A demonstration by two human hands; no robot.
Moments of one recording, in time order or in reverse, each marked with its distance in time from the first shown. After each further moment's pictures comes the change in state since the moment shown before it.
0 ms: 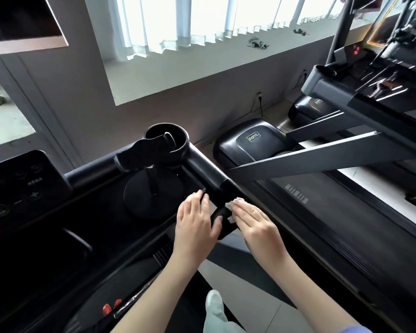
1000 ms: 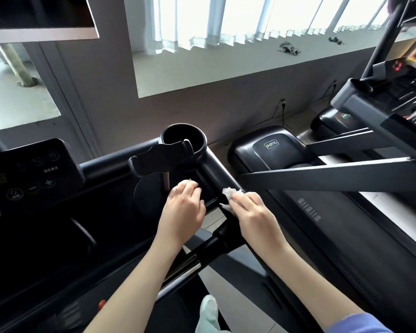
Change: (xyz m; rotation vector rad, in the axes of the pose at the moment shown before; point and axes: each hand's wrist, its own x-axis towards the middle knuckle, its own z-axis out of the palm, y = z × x) left_hand 0.041 -0.047 -0.013 0.004 0.085 0.037; right_hand 0.065 0.007 0.001 0.169 -0.165 0.028
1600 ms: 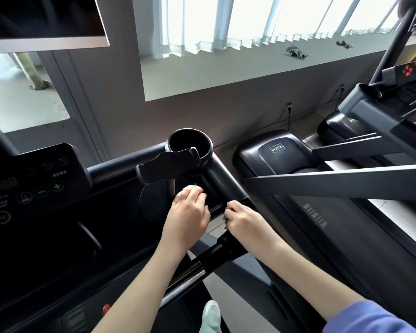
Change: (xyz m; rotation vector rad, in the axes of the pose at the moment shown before) left_hand 0.000 0.000 0.001 -0.025 -0.004 -0.018; right_hand 0.018 0.004 0.019 -0.082 -0.323 -0.326
